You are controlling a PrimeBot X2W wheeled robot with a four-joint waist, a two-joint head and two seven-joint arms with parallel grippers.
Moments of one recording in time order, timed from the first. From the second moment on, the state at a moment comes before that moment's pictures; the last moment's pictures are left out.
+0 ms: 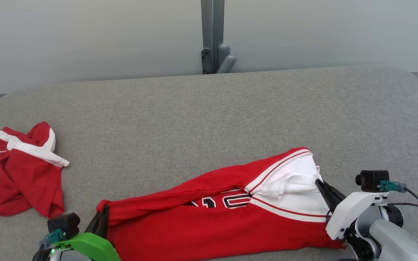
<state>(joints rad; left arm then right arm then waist) -0.25 0.23 -0.33 0.79 -0.58 -0.13 -0.26 -0.43 -0.41 0.76 0.71 1.03 0.13 -0.20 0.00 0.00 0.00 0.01</state>
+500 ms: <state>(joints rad) -0.16 0.20 -0.22 0.73 -0.54 -0.13 -0.26 -0.37 -0.36 0.72 0.69 1.02 0.13 -0.24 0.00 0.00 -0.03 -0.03</state>
